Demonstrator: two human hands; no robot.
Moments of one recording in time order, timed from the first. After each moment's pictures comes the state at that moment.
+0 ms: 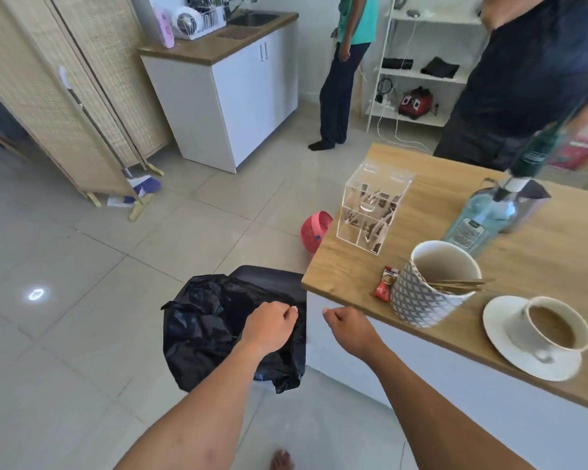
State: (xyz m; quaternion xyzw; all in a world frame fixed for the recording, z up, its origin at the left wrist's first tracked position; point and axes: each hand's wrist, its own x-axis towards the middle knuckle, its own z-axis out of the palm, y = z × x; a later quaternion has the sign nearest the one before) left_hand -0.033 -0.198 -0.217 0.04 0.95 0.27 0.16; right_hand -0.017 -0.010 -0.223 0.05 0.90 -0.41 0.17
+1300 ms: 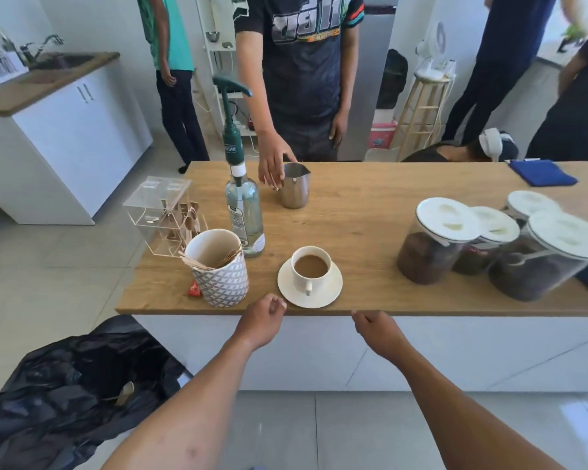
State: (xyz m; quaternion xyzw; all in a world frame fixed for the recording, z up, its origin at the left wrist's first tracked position) left_hand 0.056 0.119 -0.219 0.15 0.88 0.37 0.26; right_hand 0.203 0.329 -0.200 0.33 0.83 -0.45 0.05
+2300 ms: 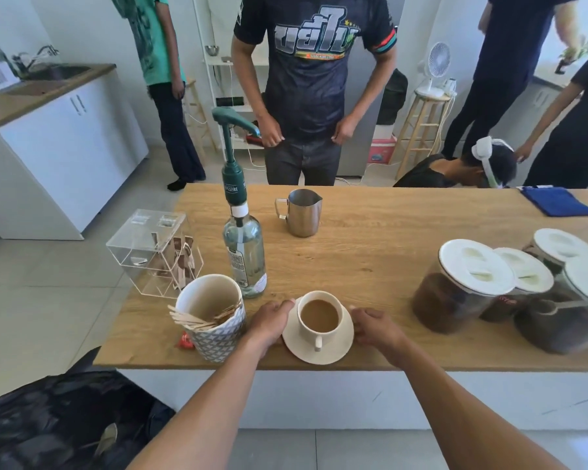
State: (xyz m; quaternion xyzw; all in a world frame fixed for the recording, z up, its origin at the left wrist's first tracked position) left_hand -0.032 0.180 -0.192 0.01 0.80 0.49 0.34; right_hand 0.090 0.378 -0.209 0.35 0.67 -0.65 0.04
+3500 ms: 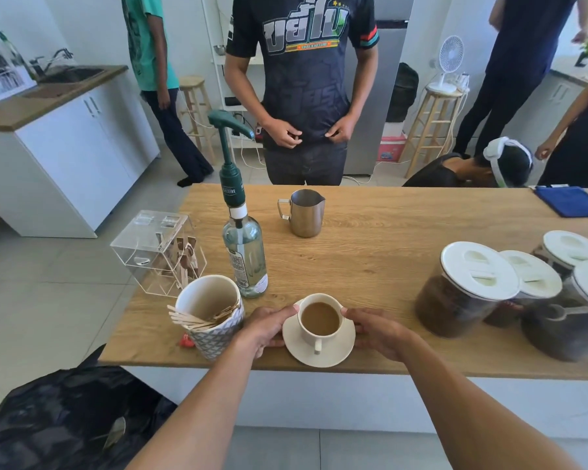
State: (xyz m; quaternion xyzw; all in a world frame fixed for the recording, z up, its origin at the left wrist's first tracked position) left_hand -0.033 0.176 -0.204 -0.05 0.73 0.56 0.40; right_hand 0.084 0.395 -0.211 0.29 0.59 -0.74 0.13
